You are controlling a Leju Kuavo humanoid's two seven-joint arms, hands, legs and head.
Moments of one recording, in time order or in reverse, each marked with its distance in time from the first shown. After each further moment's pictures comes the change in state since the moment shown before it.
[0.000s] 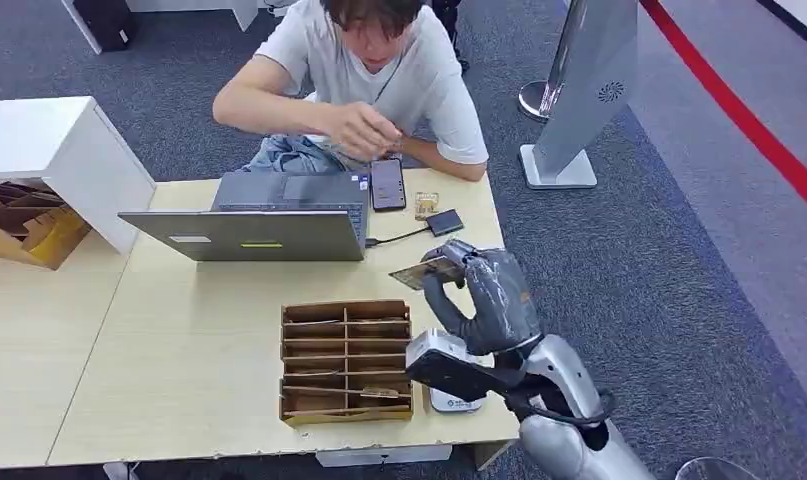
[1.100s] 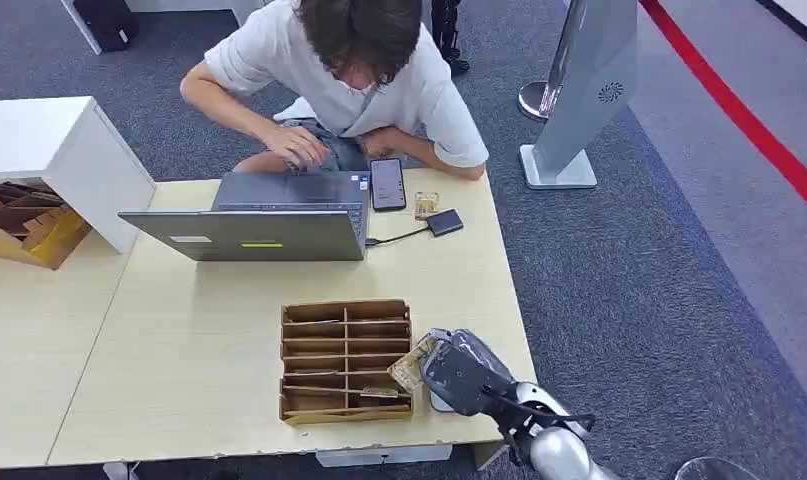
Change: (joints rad) left arm -0.006 0.015 0.000 -0.003 -0.007 0.012 0.018; right arm 0.113 -0.016 -0.040 0.229 -0.428 0.278 0.074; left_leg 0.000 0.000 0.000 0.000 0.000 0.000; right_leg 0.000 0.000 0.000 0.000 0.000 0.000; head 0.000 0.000
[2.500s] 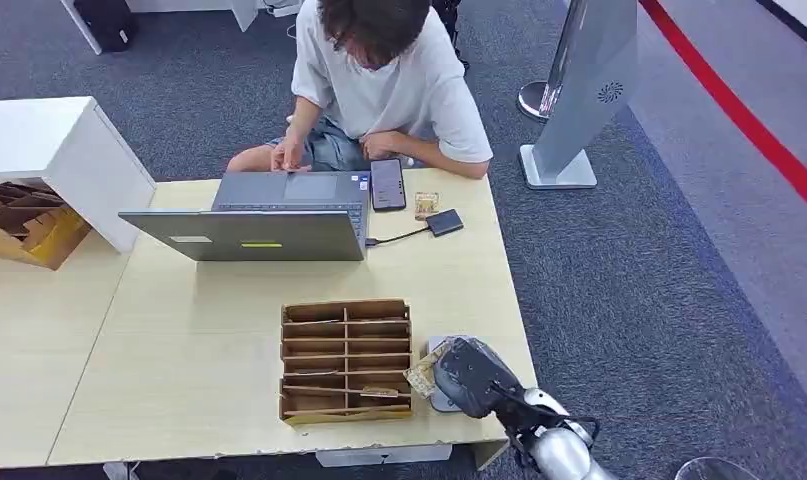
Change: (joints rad) left arm 0.000 0.011 0.000 -0.015 -0.005 0.010 -0.003; right arm 0.014 0.000 -0.036 0.103 -0.058 -0.027 -0.003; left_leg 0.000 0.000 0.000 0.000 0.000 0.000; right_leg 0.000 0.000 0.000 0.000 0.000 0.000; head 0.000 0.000
